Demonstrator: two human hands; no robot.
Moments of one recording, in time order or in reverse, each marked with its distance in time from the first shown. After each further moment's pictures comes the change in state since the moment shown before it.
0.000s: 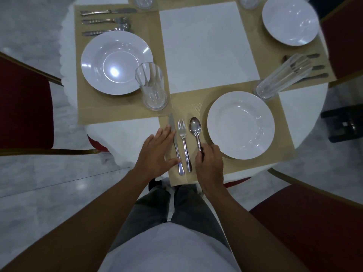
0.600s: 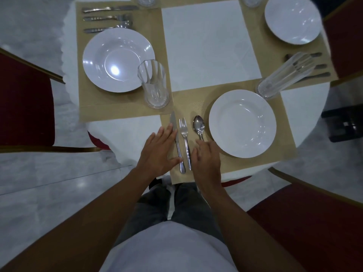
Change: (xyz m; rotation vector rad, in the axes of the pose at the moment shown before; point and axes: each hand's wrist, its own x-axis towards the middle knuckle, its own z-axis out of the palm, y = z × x) left_hand -0.002 0.003 0.001 0.087 -0.027 0.004; right_hand -0.008 -0.009 0.003 0.026 -0.001 -0.121
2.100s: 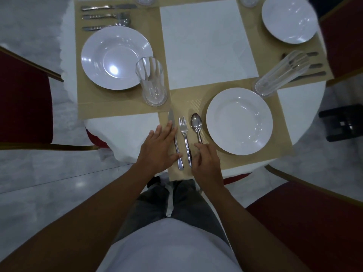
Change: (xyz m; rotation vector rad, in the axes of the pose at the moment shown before) left_hand 0.003 0.009 -0.004 0.048 -0.025 -0.020; right_hand -0.011 0.016 -0.005 0.074 -0.008 -0.046
